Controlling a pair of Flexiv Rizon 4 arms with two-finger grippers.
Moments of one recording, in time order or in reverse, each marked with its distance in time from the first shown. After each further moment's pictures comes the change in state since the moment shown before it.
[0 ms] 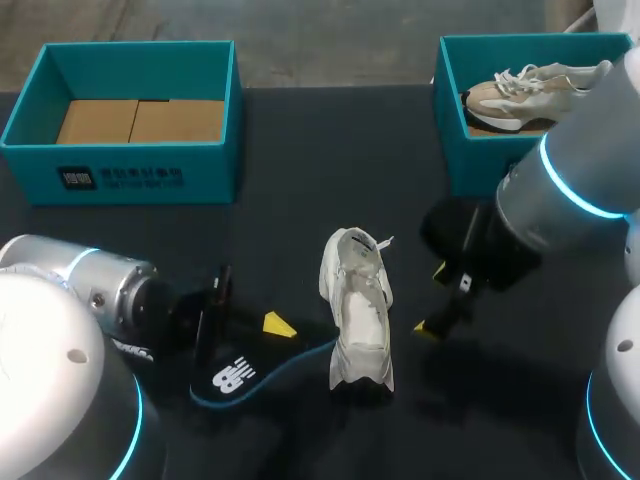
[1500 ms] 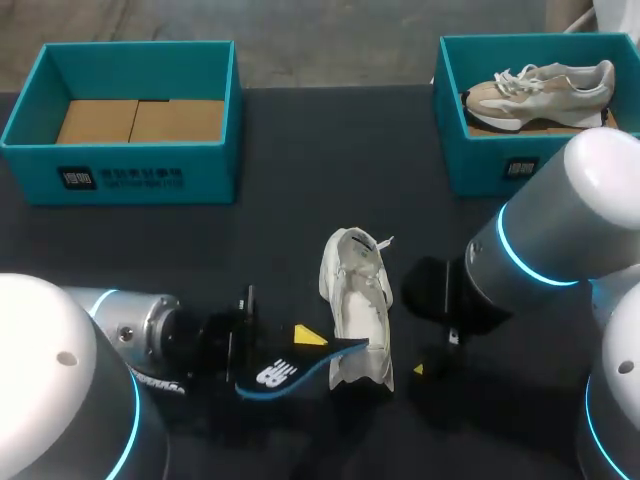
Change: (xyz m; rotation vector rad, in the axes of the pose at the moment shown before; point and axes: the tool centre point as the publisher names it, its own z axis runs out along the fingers) left arm 0.003 0.010 0.037 -0.011 -0.161 -0.136; right arm -0.002 -0.029 0.067 0.069 -0.072 -0.287
